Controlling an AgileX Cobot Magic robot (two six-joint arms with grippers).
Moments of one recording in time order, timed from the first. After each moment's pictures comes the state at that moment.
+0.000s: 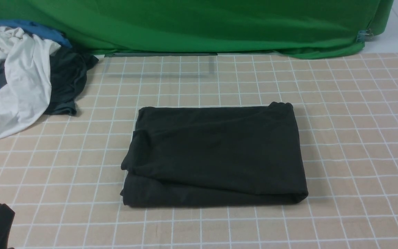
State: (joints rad) right arm 0.23 0.00 -0.54 0.08 0.05 -0.13; left arm 0.02 0.00 0.01 -0.01 0.24 -0.31
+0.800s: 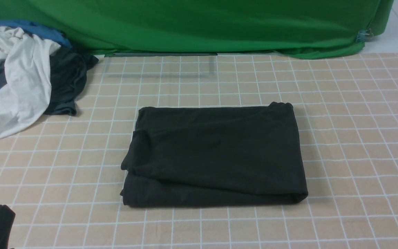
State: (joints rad) right arm 0.22 -0.01 -0.53 0.08 0.10 -0.17; left arm 0.02 0.00 0.01 -0.01 0.24 -0.30
